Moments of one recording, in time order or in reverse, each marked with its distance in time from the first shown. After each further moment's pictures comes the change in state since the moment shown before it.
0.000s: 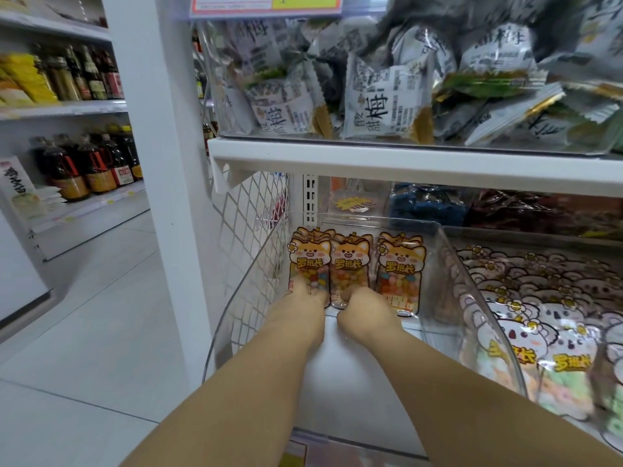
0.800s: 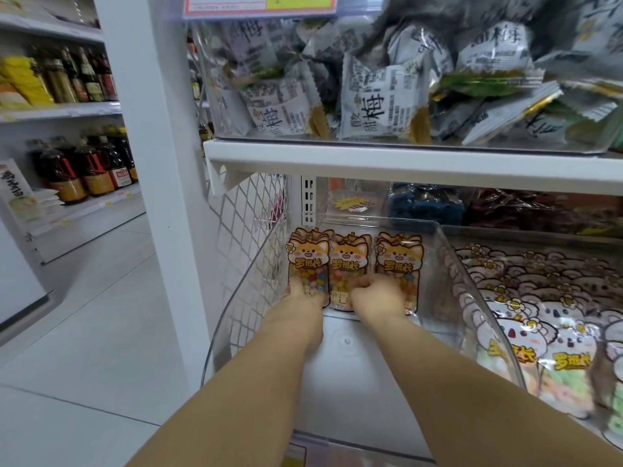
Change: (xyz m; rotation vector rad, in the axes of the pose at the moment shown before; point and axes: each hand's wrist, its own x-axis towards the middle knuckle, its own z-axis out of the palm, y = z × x) left_hand 0.002 -0.003 0.003 -0.027 -0.017 -0.002; right_hand 0.011 0.004 -0.008 0.433 0.208 0.101
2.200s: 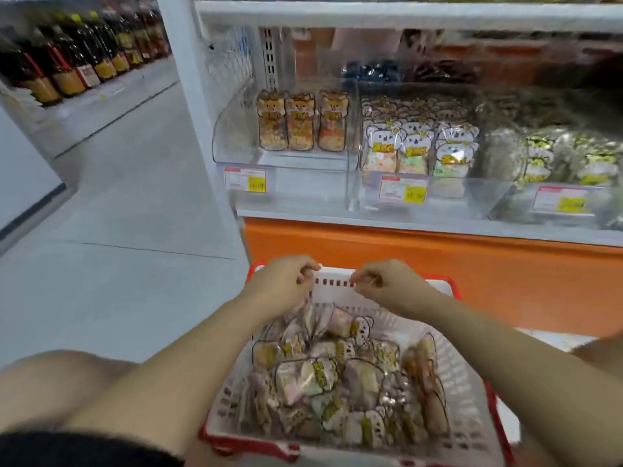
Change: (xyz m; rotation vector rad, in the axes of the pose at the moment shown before) left_hand -0.311 0.055 0.079 -0.444 -0.077 0.167; right_hand -0.302 0.170 -0.141 -0.324 -0.477 -0.327
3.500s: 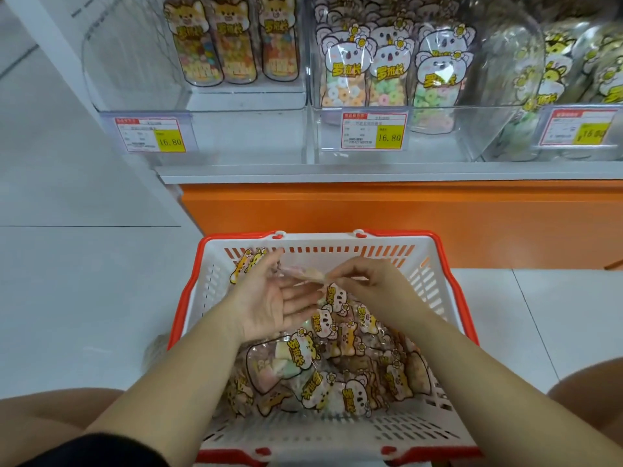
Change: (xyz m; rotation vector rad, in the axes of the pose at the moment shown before) left_hand 0.023 -0.011 0.074 -1.434 -0.418 -0.867; right_hand -0.016 0.051 0.053 0.549 0.102 0.111
